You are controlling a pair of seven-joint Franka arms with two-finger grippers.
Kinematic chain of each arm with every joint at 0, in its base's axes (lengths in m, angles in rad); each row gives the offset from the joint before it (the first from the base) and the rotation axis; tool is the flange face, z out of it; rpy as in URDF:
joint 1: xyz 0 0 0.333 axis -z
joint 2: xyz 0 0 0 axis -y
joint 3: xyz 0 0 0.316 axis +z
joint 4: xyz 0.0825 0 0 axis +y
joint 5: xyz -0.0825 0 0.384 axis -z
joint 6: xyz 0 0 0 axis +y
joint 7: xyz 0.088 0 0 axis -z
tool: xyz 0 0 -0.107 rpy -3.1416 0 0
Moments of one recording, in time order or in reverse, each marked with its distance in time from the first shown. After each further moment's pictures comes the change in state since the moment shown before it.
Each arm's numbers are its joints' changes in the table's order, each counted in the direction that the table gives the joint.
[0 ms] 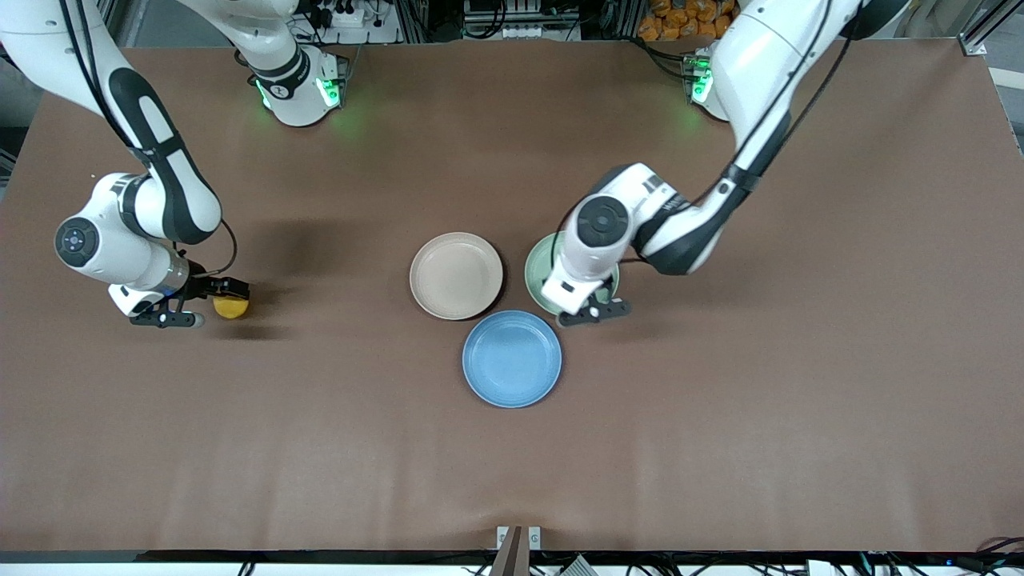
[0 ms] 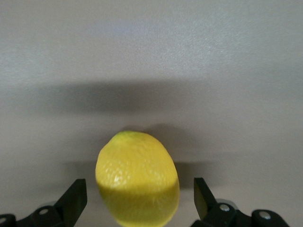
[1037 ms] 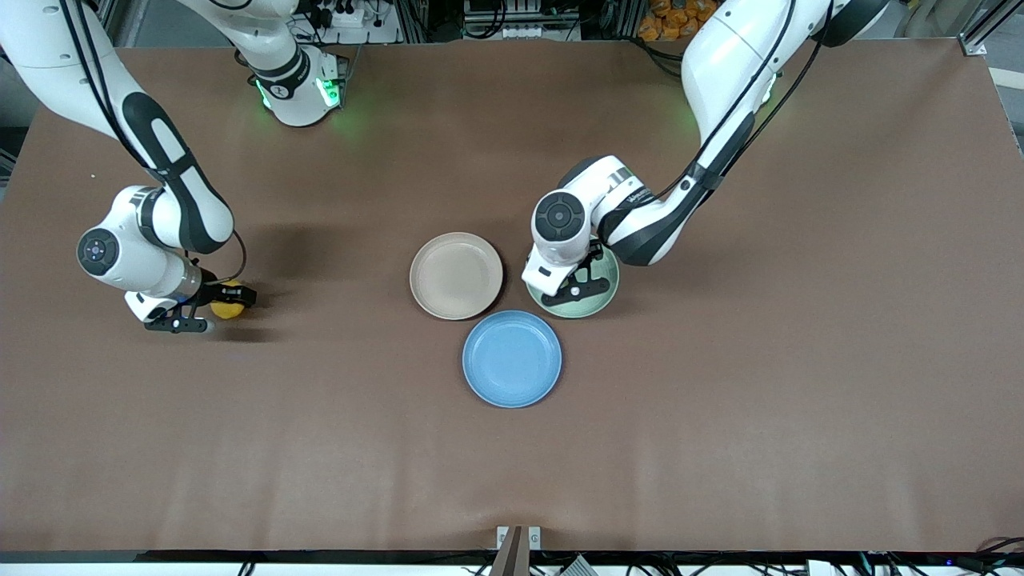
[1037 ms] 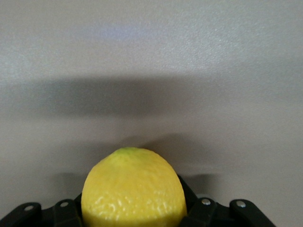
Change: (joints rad) left arm 0.066 -0.033 0.009 -0.010 0.000 0.125 -0.083; right arm 0.001 -0.078 -0.002 -0.011 0.000 -0.064 -0.003
